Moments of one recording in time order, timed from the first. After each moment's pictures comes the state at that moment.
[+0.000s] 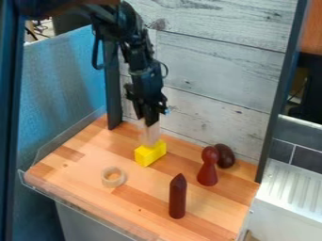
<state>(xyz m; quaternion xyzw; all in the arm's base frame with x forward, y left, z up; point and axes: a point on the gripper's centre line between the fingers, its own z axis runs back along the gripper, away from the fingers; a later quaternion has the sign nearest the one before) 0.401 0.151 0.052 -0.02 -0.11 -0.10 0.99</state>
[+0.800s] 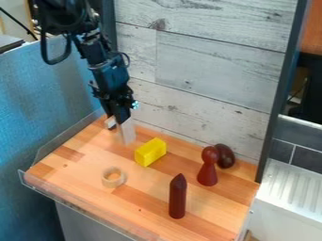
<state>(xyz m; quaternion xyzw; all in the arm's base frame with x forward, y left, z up) 0.349 0.178 0.072 -0.06 -0.14 -0.07 0.99</state>
